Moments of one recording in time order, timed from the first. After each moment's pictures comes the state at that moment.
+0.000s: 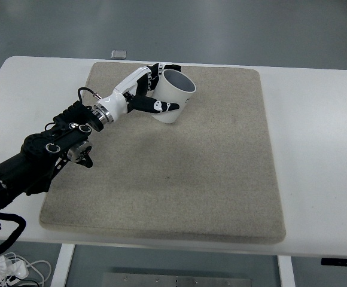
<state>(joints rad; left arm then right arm) -0.88 0.13 -0.49 -0.56 0.73 -0.19 -0.61 0.00 0.00 -0.01 0.19 -0.04 -0.01 -0.03</state>
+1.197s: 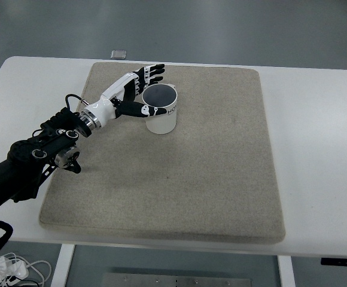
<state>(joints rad) -0.83 0.21 -0.50 -0.62 0.72 -0.21 -0.61 0.00 0.00 -0.01 0.19 -0.04 -0.01 -0.03</state>
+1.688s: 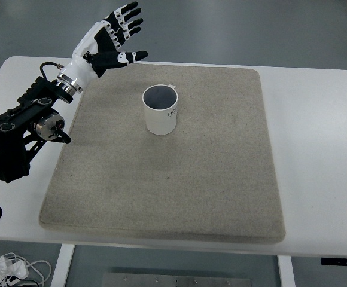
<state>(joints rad) -0.90 0.30 -0.68 -0.73 0.50 -0.28 -0.61 0.00 0.00 -0.01 0.19 -0.04 -0.01 -0.03</state>
